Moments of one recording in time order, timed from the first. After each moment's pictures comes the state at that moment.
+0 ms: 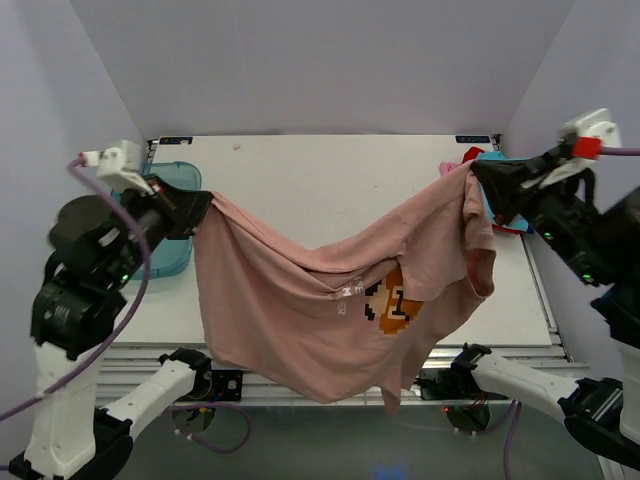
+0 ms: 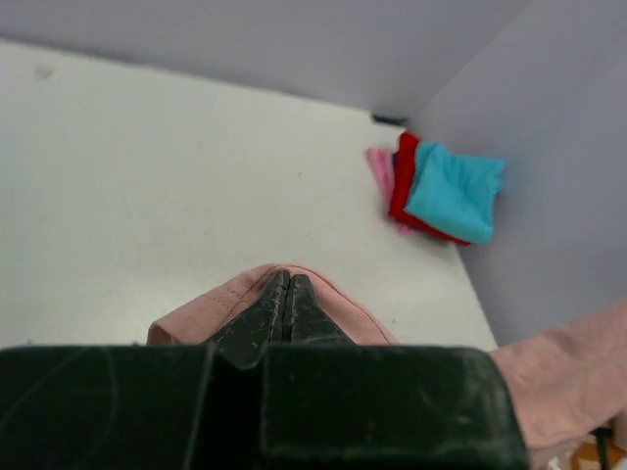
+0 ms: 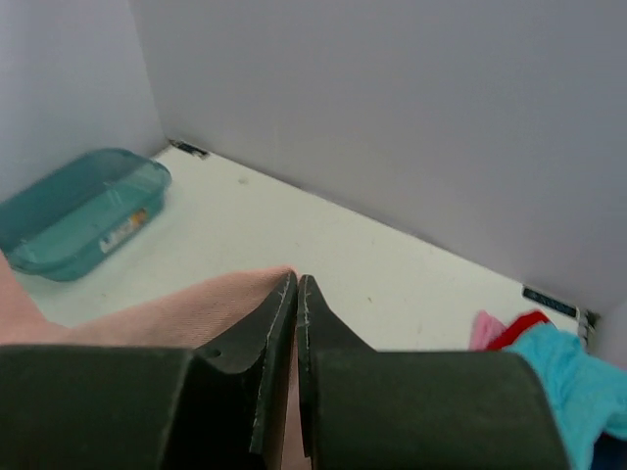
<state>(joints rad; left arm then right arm) -0.36 0.84 1.64 -0.85 0.04 -0.48 0.71 0.95 1.95 -0.89 0.13 -0.06</state>
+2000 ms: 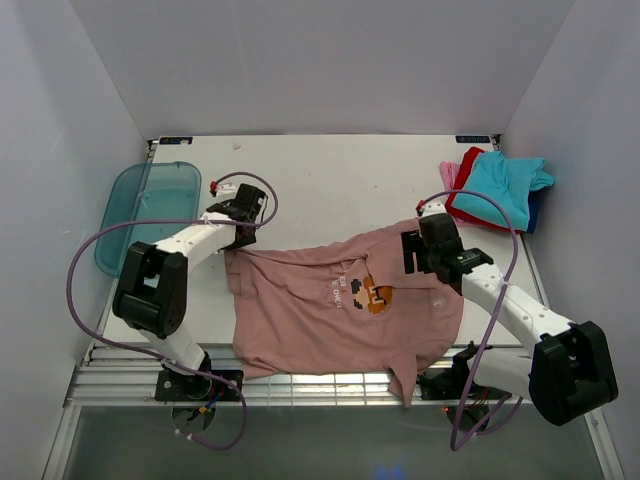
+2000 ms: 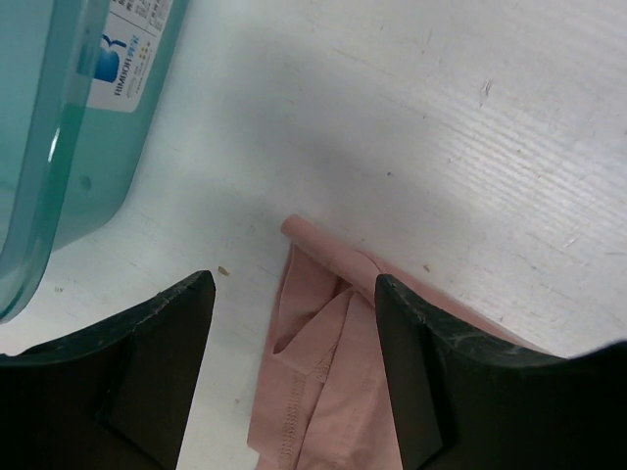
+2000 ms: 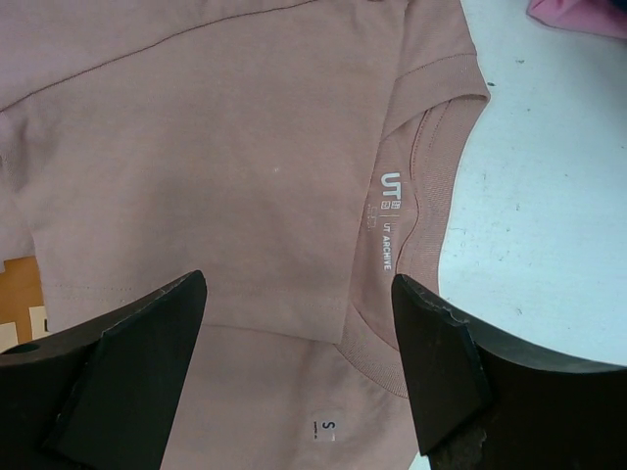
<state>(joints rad) -0.36 1.69 1.10 -0.61 -0.65 -0.59 0.43 1.16 0.69 -0.37 0.28 0.12</state>
